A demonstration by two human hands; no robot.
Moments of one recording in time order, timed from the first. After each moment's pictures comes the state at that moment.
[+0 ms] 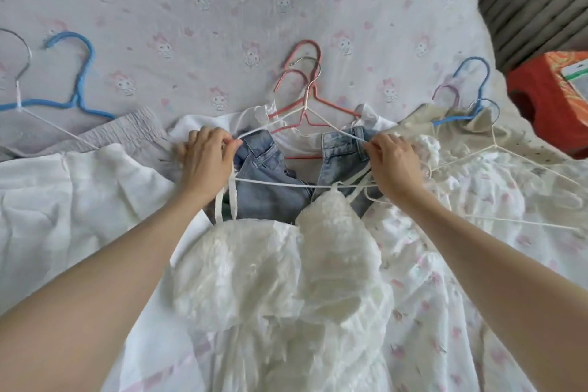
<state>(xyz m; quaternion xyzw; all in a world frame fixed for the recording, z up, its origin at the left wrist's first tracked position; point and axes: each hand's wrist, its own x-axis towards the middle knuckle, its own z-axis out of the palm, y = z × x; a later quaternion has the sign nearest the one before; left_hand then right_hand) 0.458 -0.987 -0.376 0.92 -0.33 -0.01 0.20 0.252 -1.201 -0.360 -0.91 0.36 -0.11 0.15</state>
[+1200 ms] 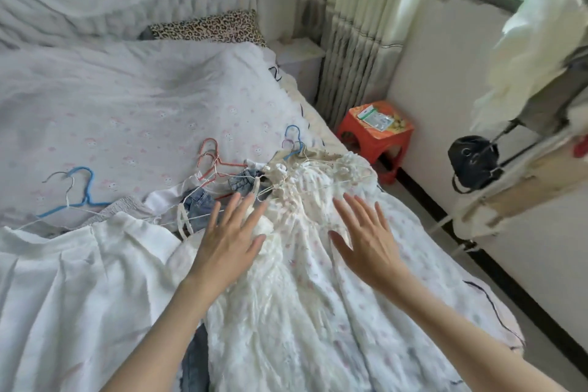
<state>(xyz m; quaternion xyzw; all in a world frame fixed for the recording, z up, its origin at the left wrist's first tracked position) 0.191 -0.875 -0.124 0.74 -0.65 0.03 0.14 -0.042 -0.978 -0.103 -0.90 0.43 -0.12 0.02</state>
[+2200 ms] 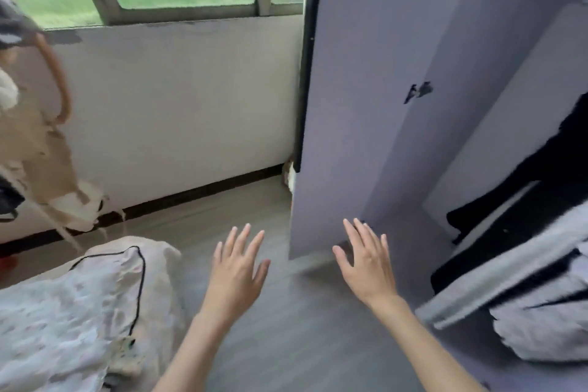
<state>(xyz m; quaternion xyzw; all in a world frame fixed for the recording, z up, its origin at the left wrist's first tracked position) -0.412 -0.676 -0.108 0.15 -0.98 -0.13 0.08 -0.528 -0.467 -0.102 -0.24 0.94 -0.22 -0.02</state>
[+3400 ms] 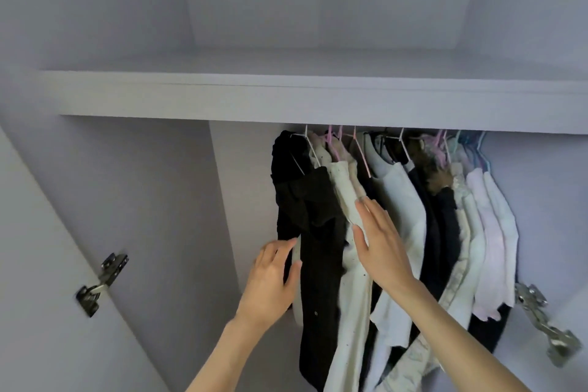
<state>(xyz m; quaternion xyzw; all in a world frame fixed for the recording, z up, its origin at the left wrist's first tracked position) -0.916 -0.314 -0.004 -0.40 -0.84 -0.36 0.06 -0.838 -0.118 0.021 0.15 0.92 -0.14 -0.32</state>
